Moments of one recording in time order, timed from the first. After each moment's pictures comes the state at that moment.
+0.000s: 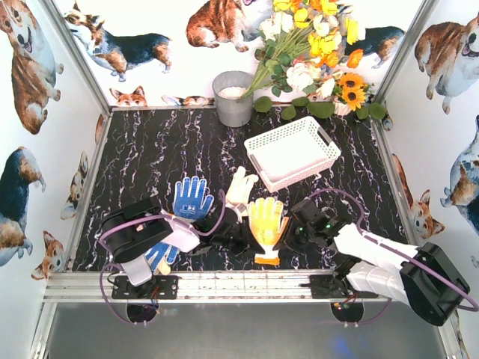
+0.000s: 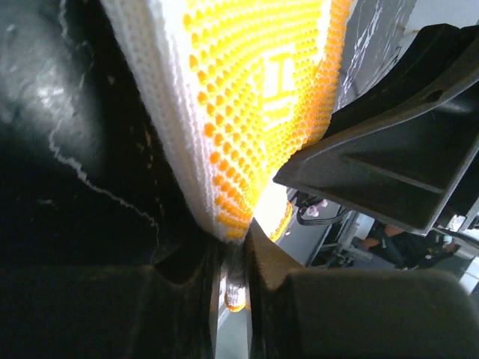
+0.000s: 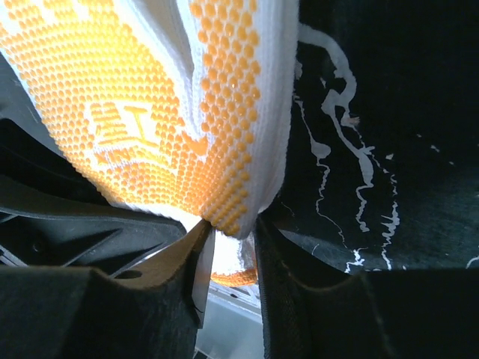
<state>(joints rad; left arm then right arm) -1.01 1.73 0.47 0.65 0.35 -1.33 0.66 1.06 0.36 -0.37 -0.26 1.13</state>
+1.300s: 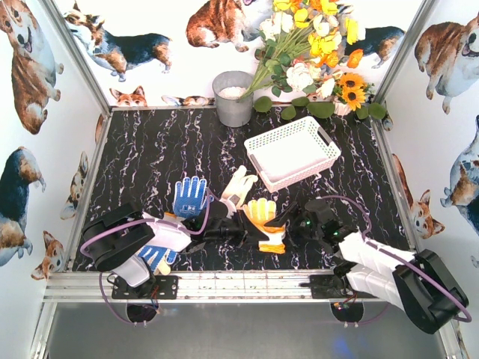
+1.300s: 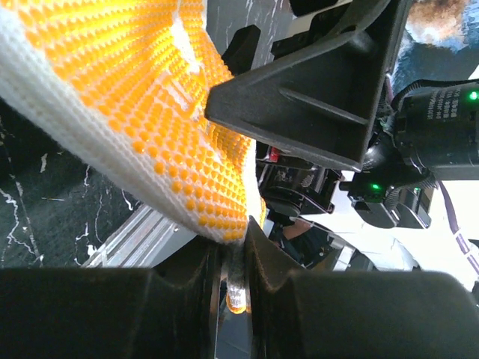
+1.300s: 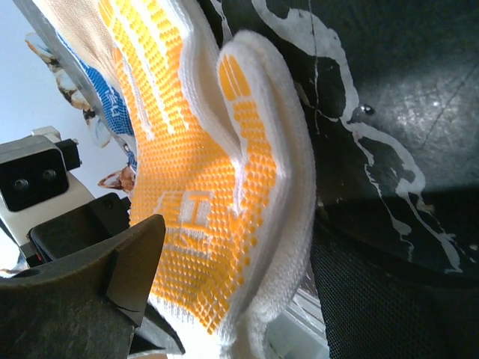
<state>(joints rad) -0.96 1.59 0.44 0.75 0.37 -1.60 0.51 1.02 0.20 0.07 -0.37 1.40</state>
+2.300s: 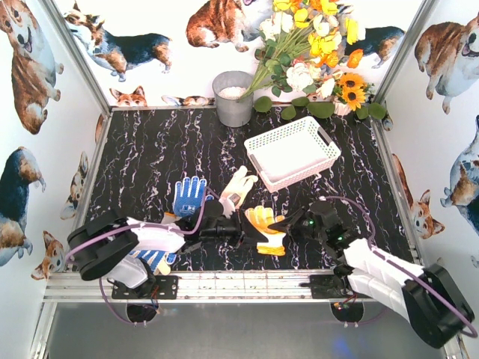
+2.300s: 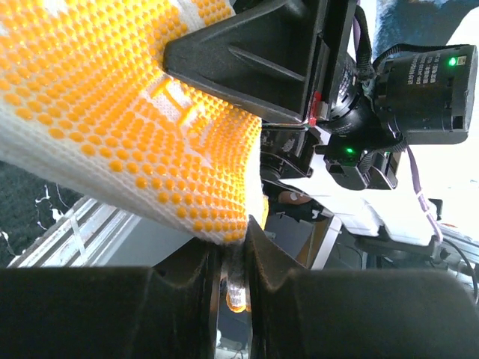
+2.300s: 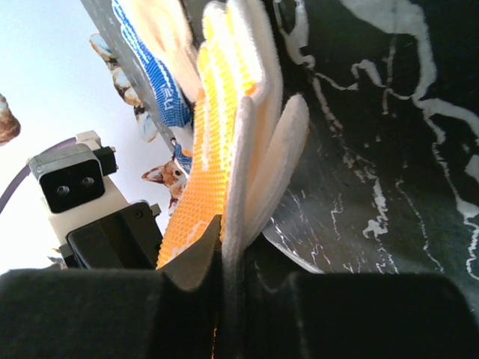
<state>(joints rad) -0.96 1.48 0.43 0.70 0.45 -1.60 0.52 0.91 0.16 0.13 -0.36 1.50</state>
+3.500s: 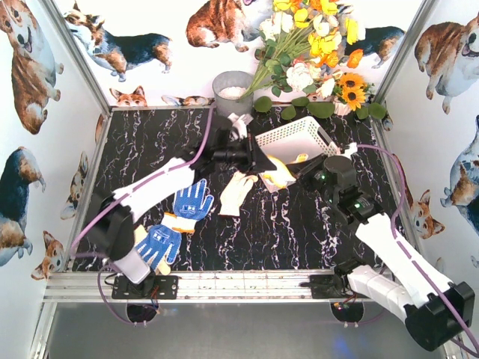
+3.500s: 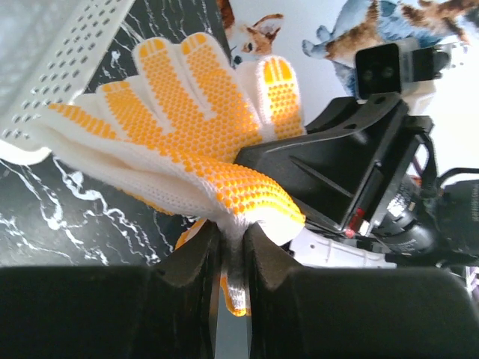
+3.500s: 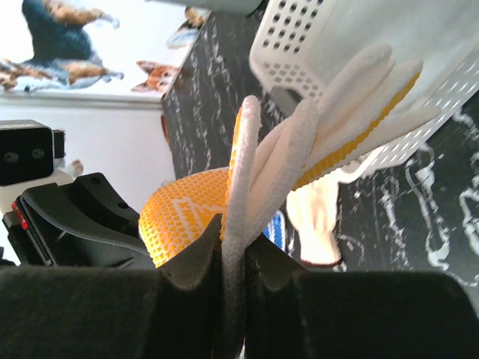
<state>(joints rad) -0.66 1.63 1.30 -0.07 0.59 -0.99 0.44 0.89 0.76 -0.25 0.04 1.23</state>
